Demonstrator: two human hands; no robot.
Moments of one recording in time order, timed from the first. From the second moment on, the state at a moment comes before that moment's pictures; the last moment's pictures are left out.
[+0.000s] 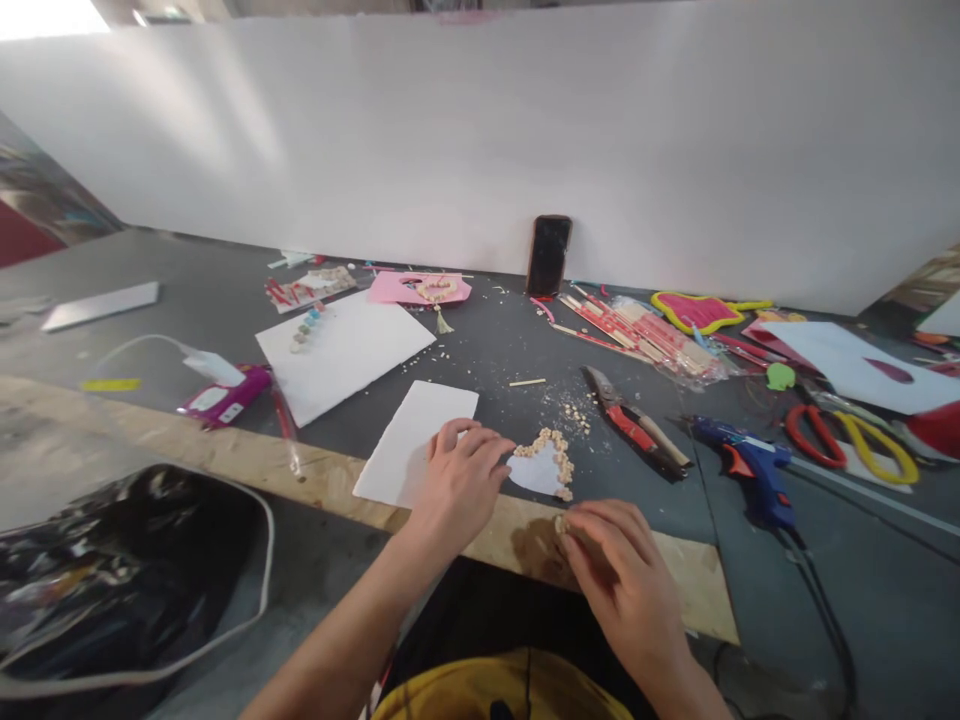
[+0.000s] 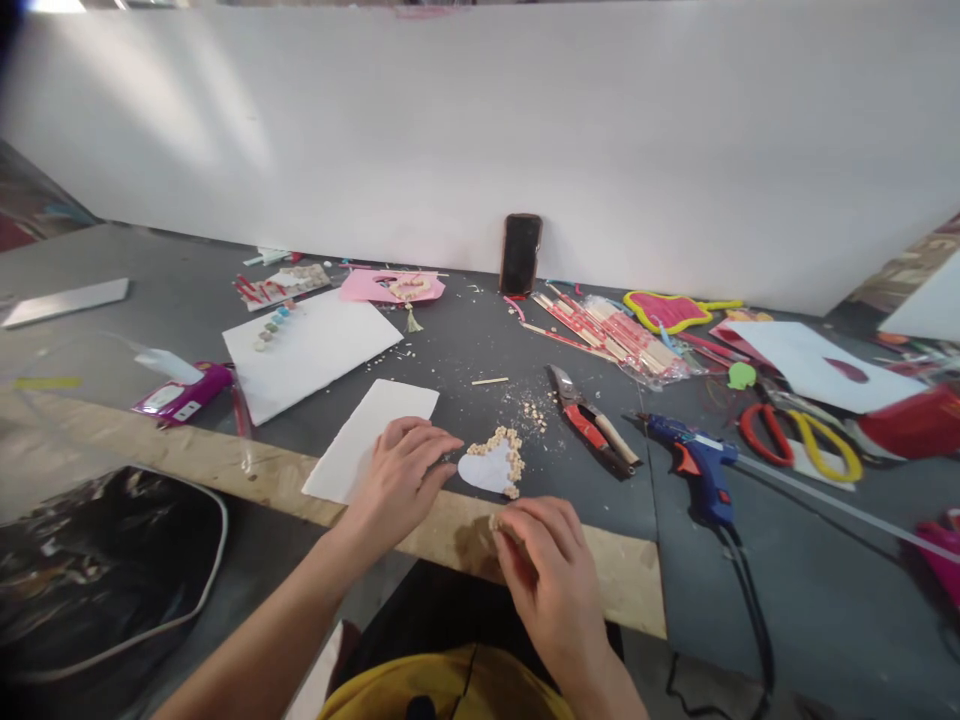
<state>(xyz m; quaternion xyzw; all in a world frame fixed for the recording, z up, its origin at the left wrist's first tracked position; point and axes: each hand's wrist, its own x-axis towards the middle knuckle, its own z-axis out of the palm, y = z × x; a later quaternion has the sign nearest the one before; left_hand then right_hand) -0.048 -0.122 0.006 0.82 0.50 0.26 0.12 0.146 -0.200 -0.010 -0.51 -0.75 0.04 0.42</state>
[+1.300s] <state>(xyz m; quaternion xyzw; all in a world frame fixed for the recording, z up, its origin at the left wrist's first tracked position) -0.018 -0.097 -0.008 0.84 0.51 0.16 0.11 0.164 -0.215 -0.024 -0.53 -0.72 0.03 0.45</state>
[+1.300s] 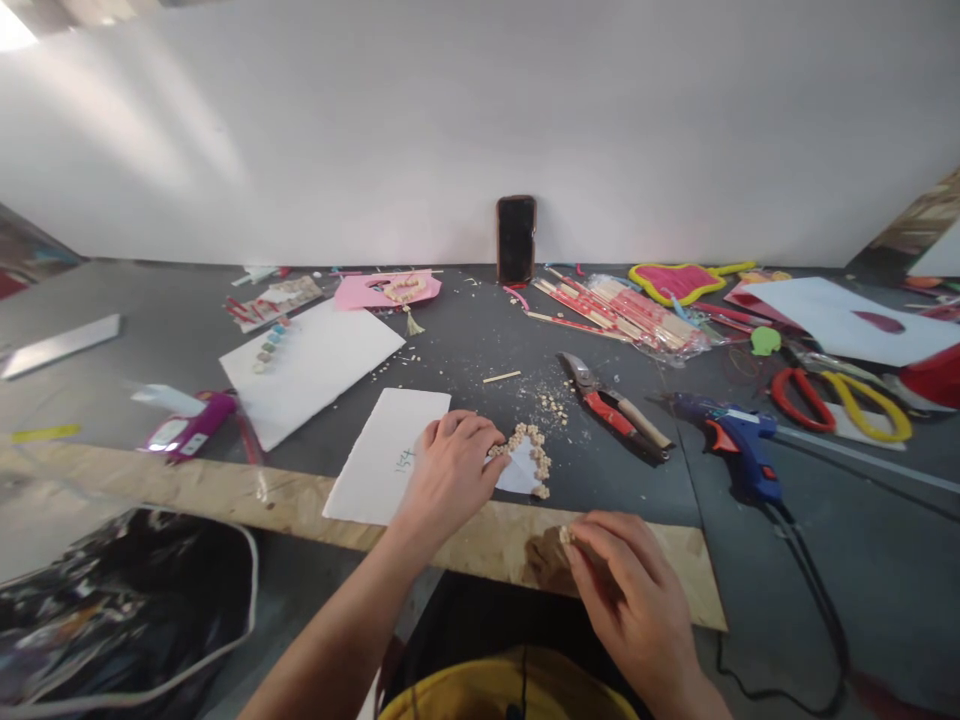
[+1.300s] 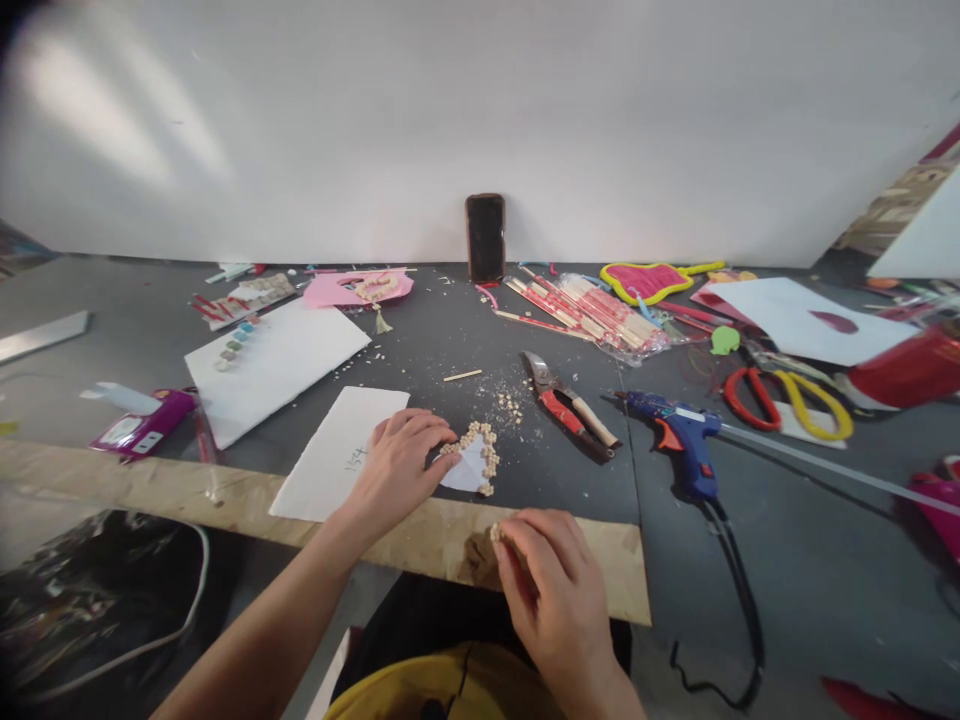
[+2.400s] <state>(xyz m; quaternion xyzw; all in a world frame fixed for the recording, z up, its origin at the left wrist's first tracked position) -0.067 -0.130 0.019 0.71 0.51 0.27 0.40 0.117 -0.181 -0.011 -0.49 -0.77 0.03 0.40</state>
